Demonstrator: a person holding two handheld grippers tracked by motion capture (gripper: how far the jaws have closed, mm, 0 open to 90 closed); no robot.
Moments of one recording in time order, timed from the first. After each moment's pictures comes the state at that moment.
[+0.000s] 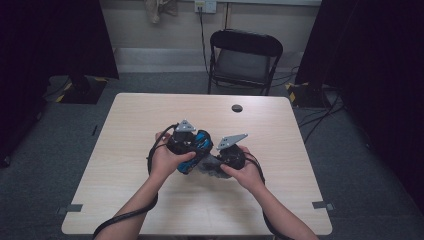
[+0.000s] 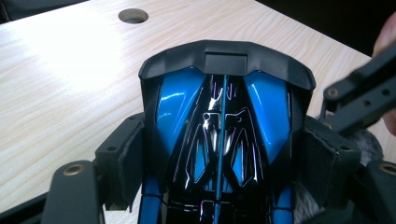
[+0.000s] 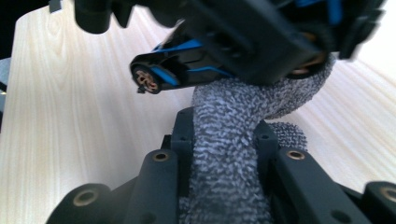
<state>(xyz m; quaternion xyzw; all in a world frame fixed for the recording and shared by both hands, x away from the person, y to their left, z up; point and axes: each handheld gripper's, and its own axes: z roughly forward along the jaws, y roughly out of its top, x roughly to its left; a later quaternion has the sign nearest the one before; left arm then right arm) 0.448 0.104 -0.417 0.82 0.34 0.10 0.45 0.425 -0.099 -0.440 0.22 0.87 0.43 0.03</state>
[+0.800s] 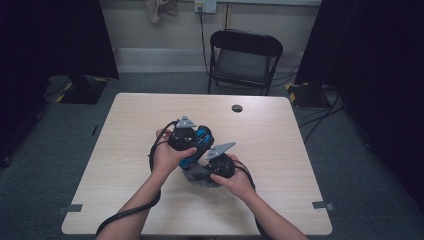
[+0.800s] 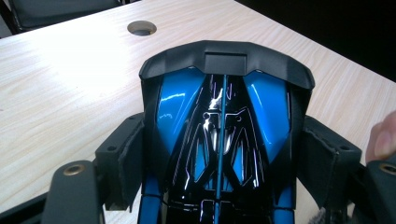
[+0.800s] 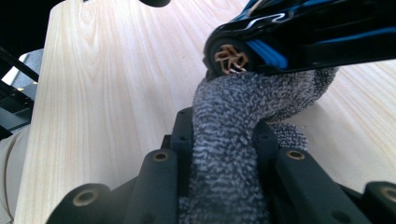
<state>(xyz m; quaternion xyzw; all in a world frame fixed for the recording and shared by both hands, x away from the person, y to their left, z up) 0.456 0.101 -0.411 0.81 0.35 0.11 0.46 0.410 -0.071 -0.460 0.19 0.88 0.44 -0.01</state>
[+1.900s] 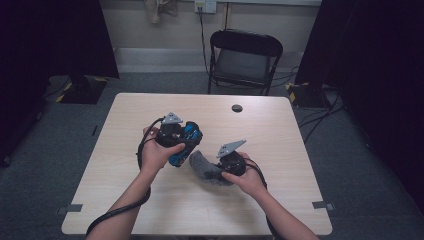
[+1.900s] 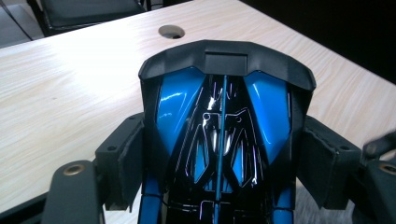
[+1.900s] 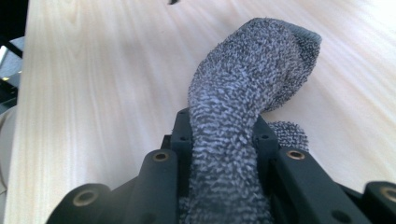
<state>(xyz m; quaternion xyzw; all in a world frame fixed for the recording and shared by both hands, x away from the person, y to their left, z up) 0.459 0.137 -0.406 0.79 0.38 0.13 0.46 0.415 -0.104 -0.454 0.21 0.89 0.41 0.00</state>
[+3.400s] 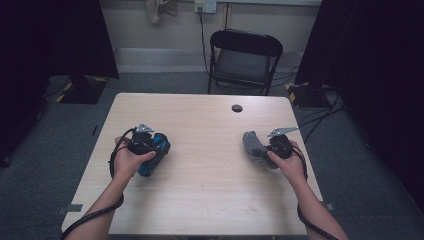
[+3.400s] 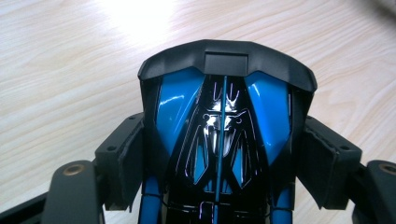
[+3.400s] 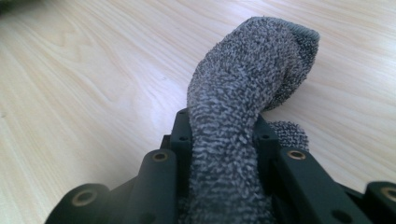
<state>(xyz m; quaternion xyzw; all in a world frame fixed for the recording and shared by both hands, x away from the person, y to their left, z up) 0.459 0.226 -0.454 0.80 0.45 0.14 0.37 0.464 -0.247 -0.451 0.39 0.83 0.38 0.10</state>
